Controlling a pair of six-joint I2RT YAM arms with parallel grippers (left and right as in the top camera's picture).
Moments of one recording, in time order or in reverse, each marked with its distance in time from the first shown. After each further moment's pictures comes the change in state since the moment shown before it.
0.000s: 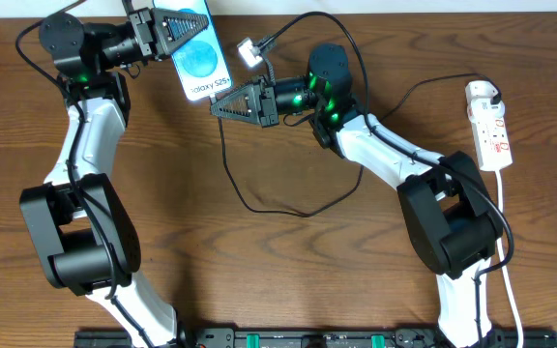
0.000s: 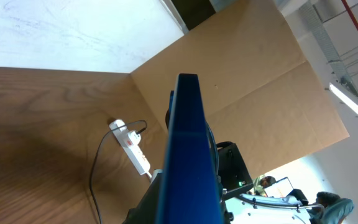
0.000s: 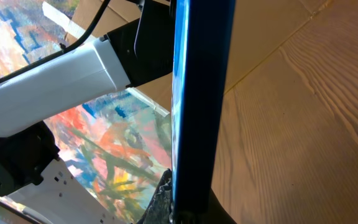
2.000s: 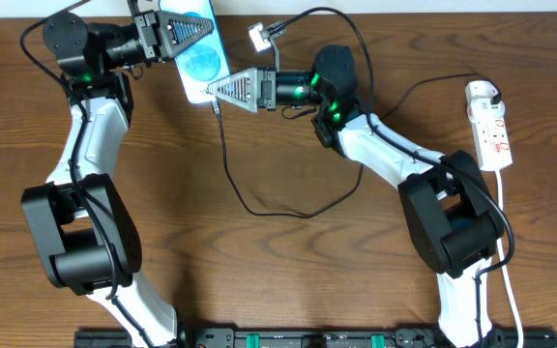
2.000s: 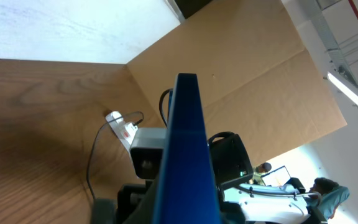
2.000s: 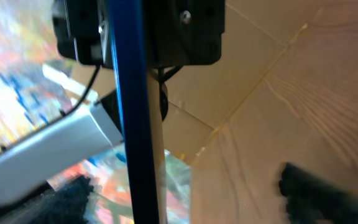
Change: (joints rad) left arm -0.010 -0.001 0.000 0.002 0.036 0.006; right arm -0.010 0.001 -0.006 0.089 0.173 0.185
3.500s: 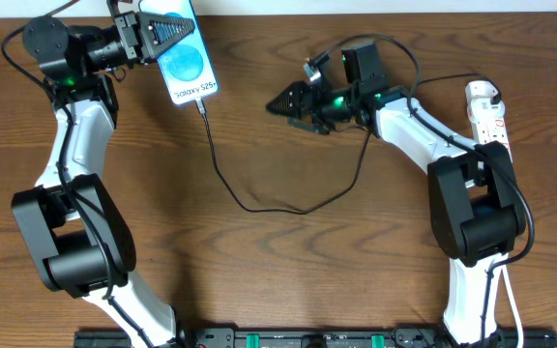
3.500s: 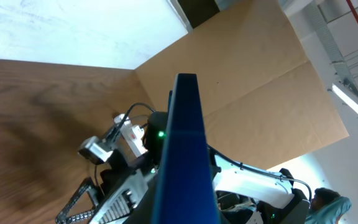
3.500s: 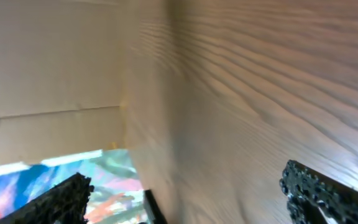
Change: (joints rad) left arm 0.064 0.000 0.000 0.000 0.016 -0.025; right arm -0.180 0.000 0.007 -1.098 0.092 -0.492
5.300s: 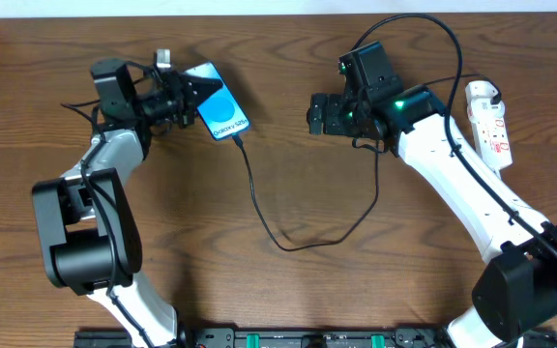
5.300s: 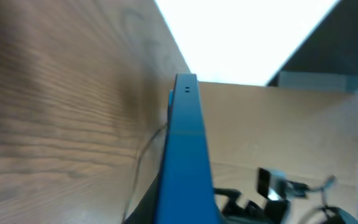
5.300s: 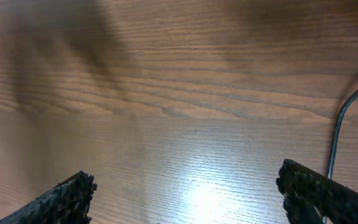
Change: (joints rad) left arm -0.074 0.000 -0.307 -0.645 -0.350 0.333; right arm 0.105 -0.384 -0.001 -0.532 0.855 -0.159
